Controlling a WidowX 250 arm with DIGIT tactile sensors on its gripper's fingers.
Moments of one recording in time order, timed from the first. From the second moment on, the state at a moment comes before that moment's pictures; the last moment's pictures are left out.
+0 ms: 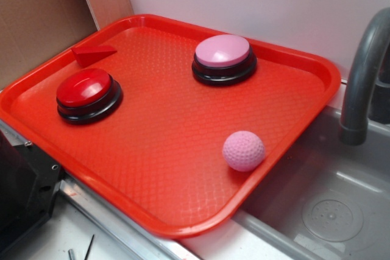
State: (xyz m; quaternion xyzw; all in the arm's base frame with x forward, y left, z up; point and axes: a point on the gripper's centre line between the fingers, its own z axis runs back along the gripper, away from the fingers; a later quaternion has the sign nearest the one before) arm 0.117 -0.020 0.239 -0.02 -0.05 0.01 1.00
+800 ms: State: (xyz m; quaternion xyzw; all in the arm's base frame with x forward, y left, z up) arm 0.140 0.075 0.165 -0.02 0.02 0.07 1.00
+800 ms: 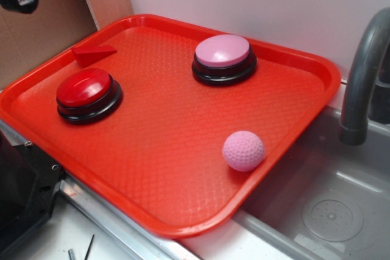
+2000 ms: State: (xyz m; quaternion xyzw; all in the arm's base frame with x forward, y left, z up) arm 0.180 0.135 0.094 0.04 -0.03 -0.07 1.00
